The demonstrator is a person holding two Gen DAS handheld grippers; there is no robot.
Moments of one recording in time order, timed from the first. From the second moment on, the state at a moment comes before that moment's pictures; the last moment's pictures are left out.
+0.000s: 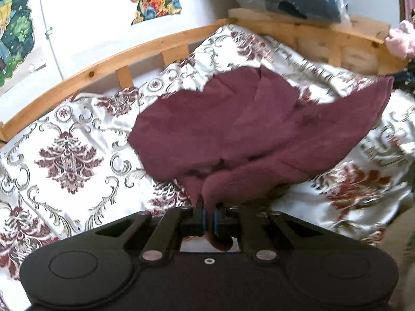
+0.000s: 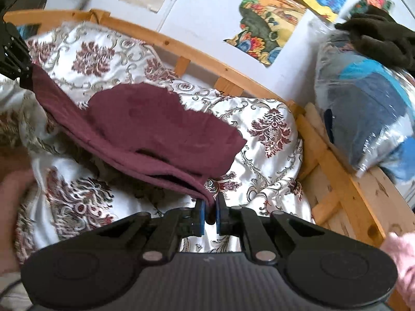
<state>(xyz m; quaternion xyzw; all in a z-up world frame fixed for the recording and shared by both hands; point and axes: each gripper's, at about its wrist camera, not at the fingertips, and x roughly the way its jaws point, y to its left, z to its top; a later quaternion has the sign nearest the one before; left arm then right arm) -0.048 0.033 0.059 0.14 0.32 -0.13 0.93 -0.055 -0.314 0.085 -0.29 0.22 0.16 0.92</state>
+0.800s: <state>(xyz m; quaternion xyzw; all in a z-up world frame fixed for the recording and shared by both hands) 0.230 0.054 0.080 0.10 0.40 -0.05 0.91 0.239 -0.273 0.077 -0.29 0.21 0.12 0.93</state>
